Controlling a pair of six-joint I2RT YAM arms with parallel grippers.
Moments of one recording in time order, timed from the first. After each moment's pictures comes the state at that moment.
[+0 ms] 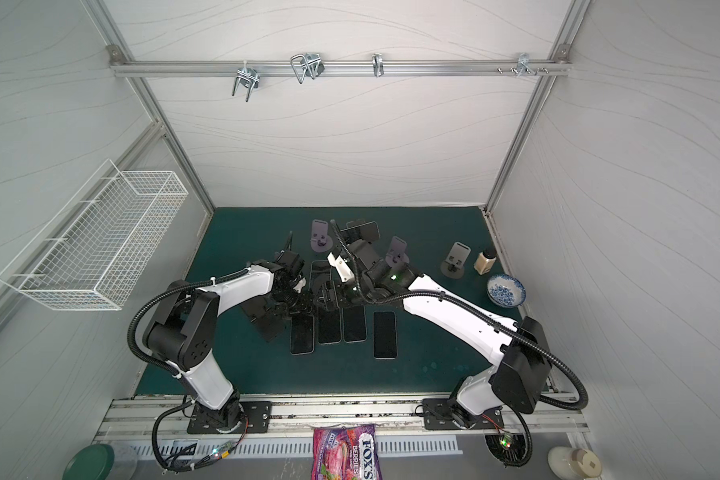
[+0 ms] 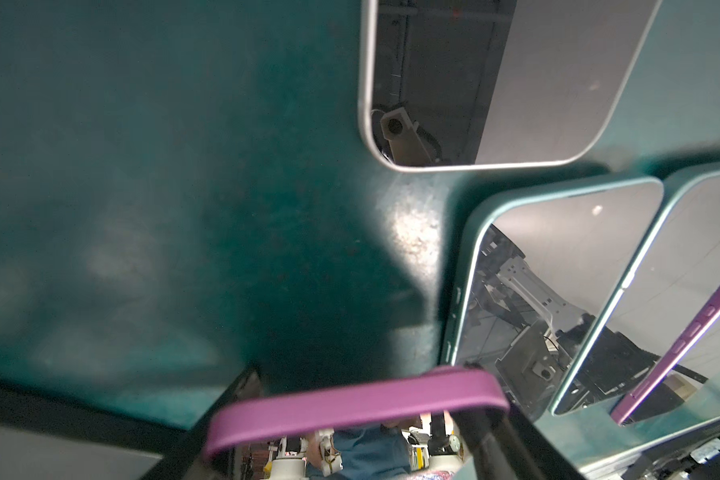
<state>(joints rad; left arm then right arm) -0.36 1.74 1.04 -0.79 0.25 -0.45 0.94 1.45 1.29 -0.64 -0.35 0.59</state>
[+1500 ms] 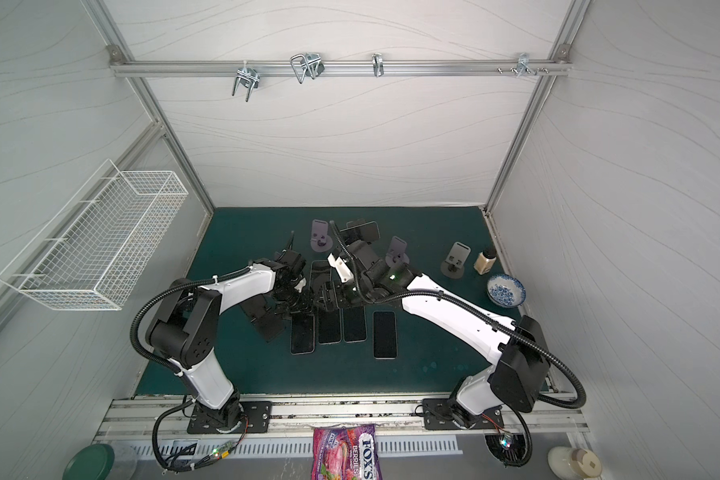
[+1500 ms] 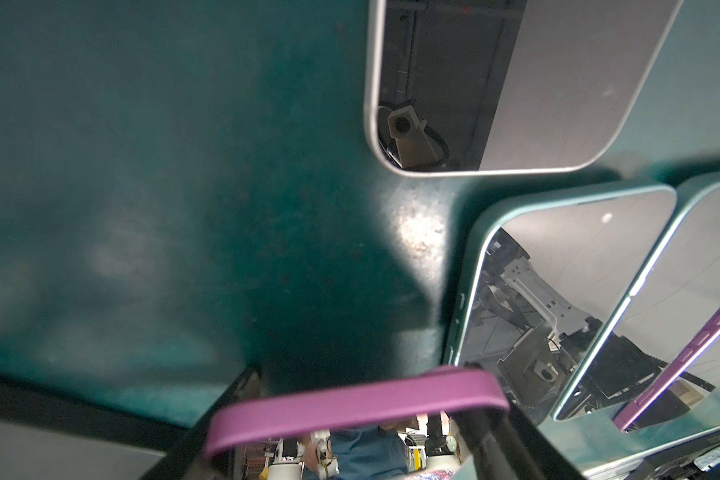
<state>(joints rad) -0.37 1.76 1.06 -0.81 0.23 -0.46 0.94 1.46 1.29 -0.65 -0.35 0.60</state>
